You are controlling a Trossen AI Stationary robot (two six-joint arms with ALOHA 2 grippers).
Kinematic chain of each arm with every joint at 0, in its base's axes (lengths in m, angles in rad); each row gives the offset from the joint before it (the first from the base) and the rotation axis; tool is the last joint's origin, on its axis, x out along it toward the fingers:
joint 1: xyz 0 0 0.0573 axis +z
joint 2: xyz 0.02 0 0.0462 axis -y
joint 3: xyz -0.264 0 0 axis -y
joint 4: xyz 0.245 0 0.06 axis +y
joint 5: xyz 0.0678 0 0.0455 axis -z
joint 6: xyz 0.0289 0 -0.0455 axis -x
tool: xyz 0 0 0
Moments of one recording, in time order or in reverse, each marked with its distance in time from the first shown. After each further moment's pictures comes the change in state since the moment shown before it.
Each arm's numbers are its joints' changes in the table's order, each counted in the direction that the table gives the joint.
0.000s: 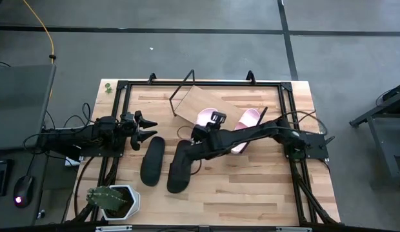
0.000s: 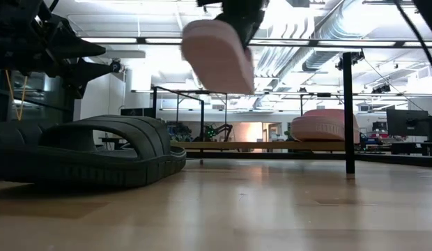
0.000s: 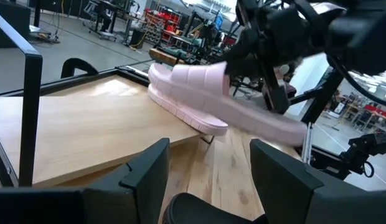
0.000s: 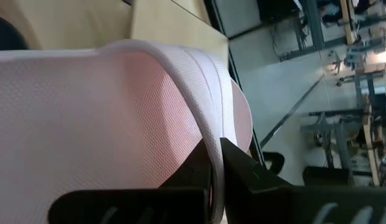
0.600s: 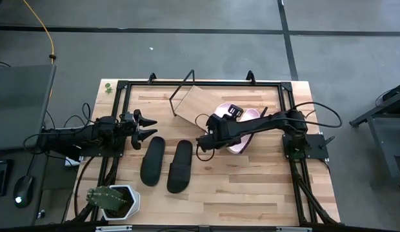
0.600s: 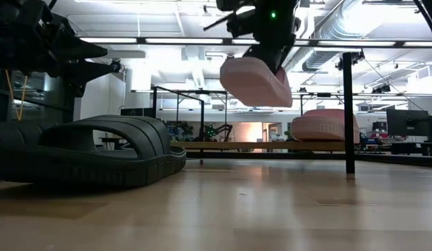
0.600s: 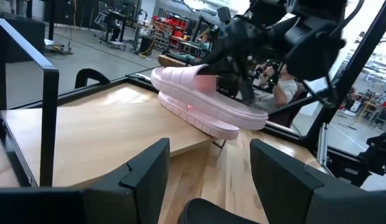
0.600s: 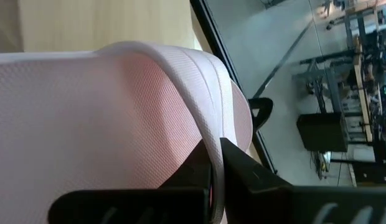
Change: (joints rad) left arm 0.000 0.000 0.000 -0.007 -0.041 -0.052; right arm -0.087 0.175 -0.365 0.001 -0.026 -0.205
